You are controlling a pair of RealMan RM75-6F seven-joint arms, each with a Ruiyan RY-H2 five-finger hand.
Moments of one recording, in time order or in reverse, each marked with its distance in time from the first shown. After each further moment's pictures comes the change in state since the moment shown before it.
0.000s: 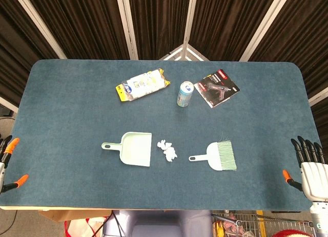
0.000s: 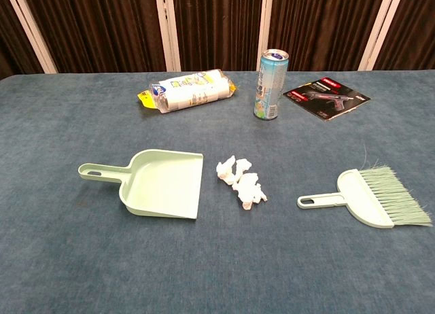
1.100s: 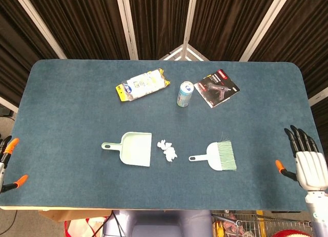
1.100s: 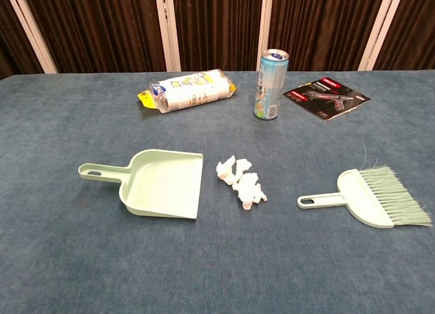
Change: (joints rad) left arm 0.000 0.006 0.001 -0.009 -0.006 -0.006 0.005; right arm 0.077 0.030 0.057 -0.044 0.003 -0.063 0.082
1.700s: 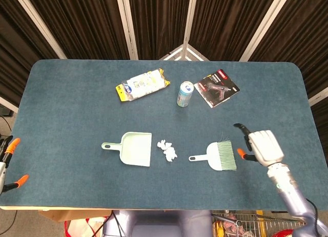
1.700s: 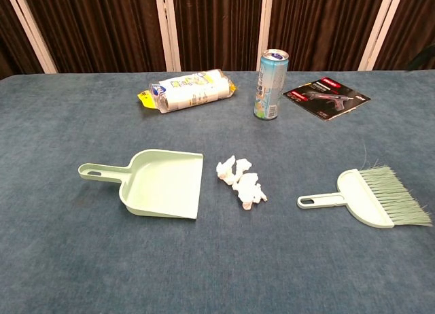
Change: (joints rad) left arm -0.004 -0.004 -0.001 -0.002 -0.005 -0.007 0.021; right arm 0.260 -0.036 0.054 -0.077 0.059 -0.340 -0.127
